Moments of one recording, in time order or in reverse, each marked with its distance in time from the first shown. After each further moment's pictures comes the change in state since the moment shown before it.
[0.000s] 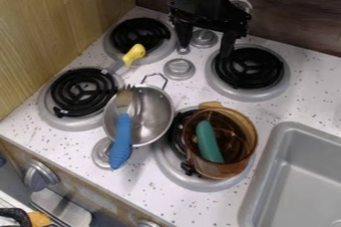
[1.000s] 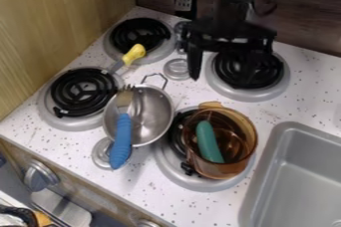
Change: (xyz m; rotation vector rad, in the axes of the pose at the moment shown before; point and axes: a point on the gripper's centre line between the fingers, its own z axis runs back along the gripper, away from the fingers) arm -0.061 -0.034 0.025 0.050 0.281 0.250
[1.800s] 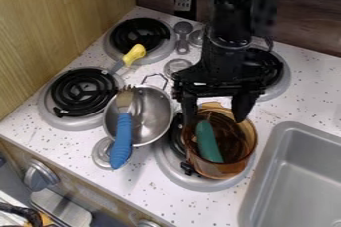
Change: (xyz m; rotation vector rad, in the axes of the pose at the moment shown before) arm -0.042 0.002 -0.020 -0.011 -0.010 0.229
